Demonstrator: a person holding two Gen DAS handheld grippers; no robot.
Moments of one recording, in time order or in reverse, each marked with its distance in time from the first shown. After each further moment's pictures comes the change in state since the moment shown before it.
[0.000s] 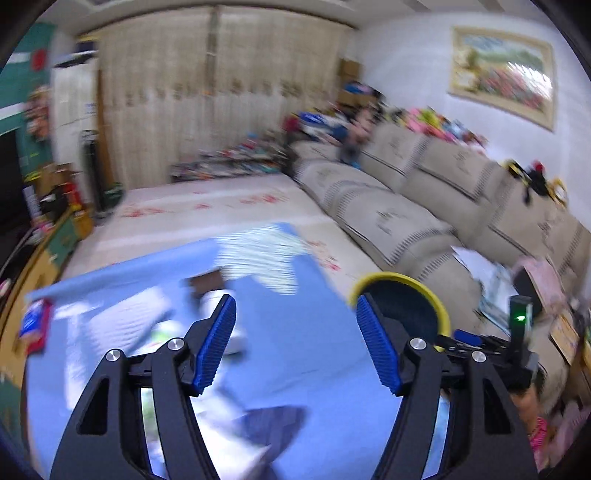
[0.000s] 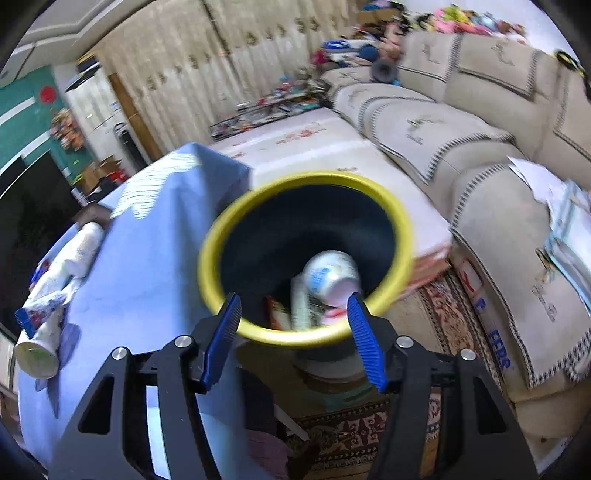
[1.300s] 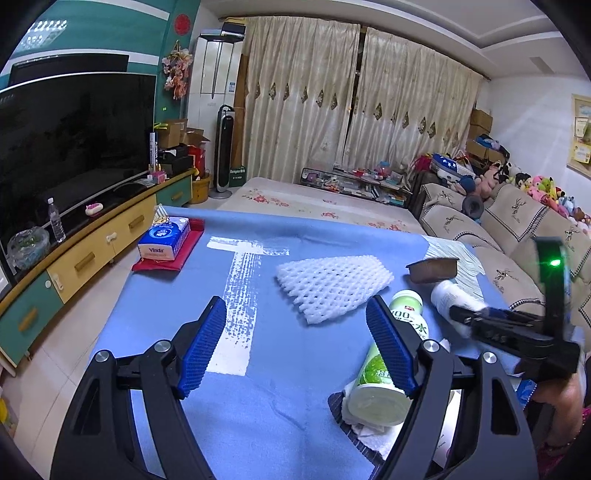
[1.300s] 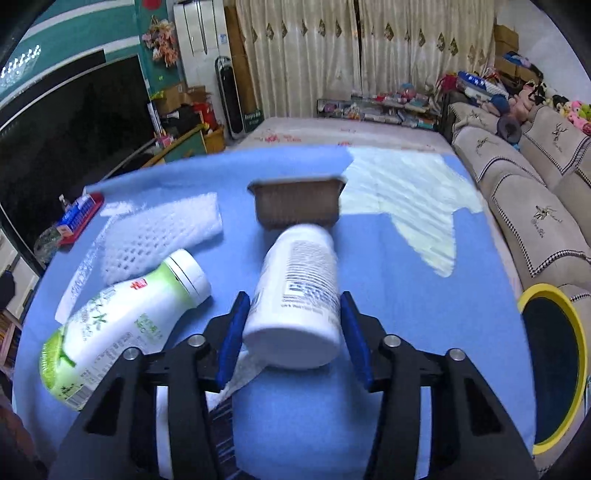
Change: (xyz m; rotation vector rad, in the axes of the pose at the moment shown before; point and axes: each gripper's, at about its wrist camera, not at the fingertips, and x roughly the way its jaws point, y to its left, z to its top) left arm -0.002 0.195 -0.104 -0.291 -0.088 0.367; right arm 0.115 0.291 0.043 -0.350 0.052 0.131
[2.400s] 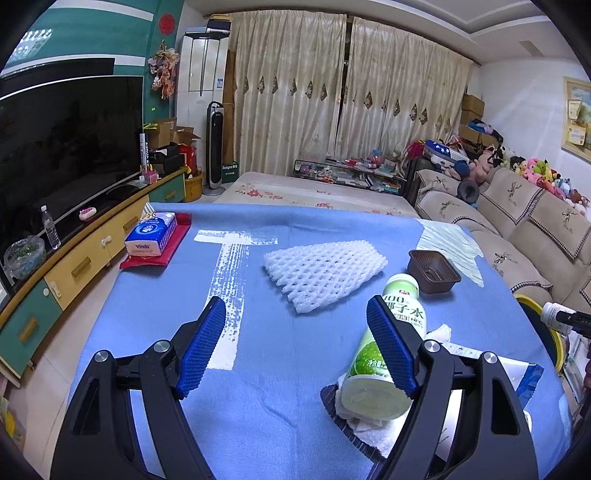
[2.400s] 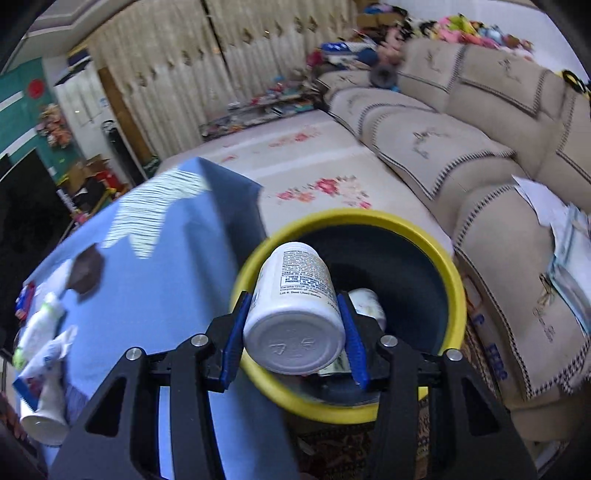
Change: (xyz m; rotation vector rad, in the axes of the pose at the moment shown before) left arm 0.013 -0.009 -0.008 0.051 0.035 -0.014; right arm -0.095 -0.245 -0.086 0.418 -0.009 -0.246
